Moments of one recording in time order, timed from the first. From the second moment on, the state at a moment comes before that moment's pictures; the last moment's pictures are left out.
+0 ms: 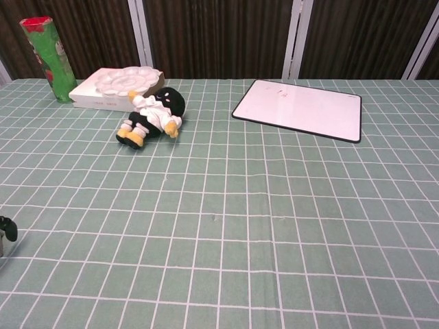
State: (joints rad) left arm -0.22 -1.48 0.12 -1.10 1.80 1.36 0.22; right arm -0.08 -1.01 -0.24 -1.65 -1.89 1.54 -0.01
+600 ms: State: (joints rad) left arm -0.24 -1.55 0.12 -0.97 1.78 1.38 0.13; right arm -0.08 -1.01 -0.23 -1.65 -1.87 1.53 -0.02
